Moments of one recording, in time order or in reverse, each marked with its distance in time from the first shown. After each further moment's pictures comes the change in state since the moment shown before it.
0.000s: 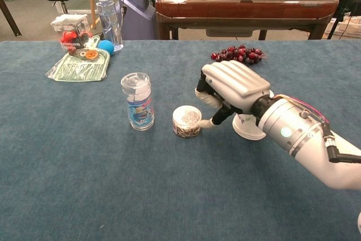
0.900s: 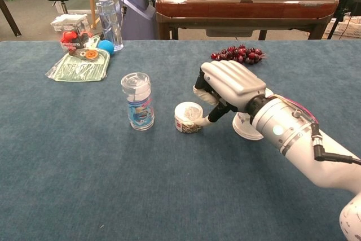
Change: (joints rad) left arm 0.005 0.008 -0.001 -0.005 0.000 0.007 -0.007; right arm 0.017 -0.054 0.023 0.080 0.034 0.008 0.044
